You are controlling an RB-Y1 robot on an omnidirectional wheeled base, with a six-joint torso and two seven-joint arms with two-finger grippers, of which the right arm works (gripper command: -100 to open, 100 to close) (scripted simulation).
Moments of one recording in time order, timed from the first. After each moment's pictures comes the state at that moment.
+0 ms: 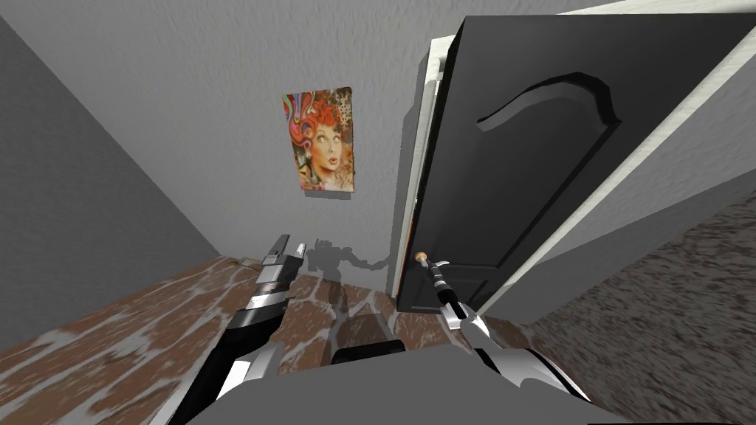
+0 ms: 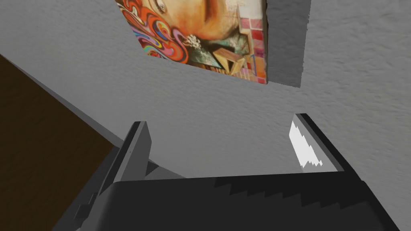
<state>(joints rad) -0.21 -0.37 -0.15 -0.51 0.06 -0.81 -0.28</state>
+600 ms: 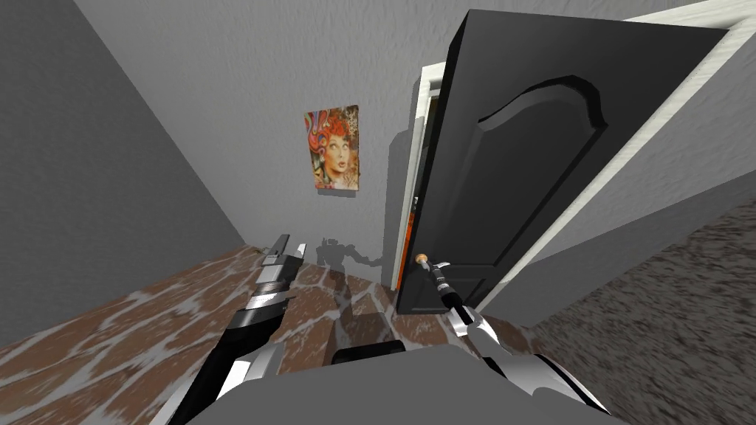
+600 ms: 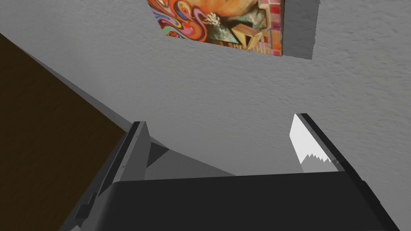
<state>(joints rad) -0.18 -0.41 -0.10 -0.53 0.09 -0.85 -0.35</state>
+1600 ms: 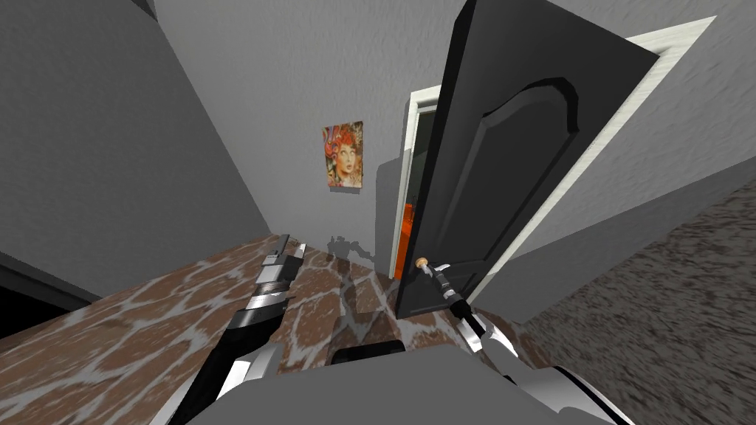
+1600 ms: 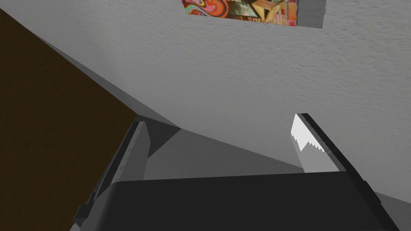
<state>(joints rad) -0.11 -0.48 -0.02 -0.54 0.15 -0.97 -0.47</state>
